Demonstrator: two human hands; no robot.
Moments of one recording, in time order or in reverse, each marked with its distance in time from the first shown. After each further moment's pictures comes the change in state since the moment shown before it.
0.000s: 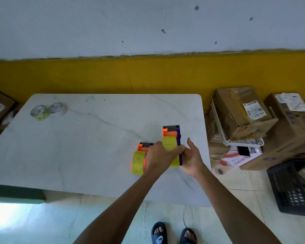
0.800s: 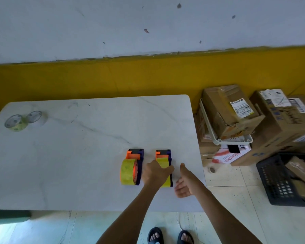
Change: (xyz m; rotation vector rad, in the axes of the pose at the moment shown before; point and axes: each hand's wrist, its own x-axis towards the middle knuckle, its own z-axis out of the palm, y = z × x) left_hand 0.021 -0.041 0.060 0.240 -0.176 -0.149; right_hand -0.002 0.026 -0.049 -0.626 0.577 0.436
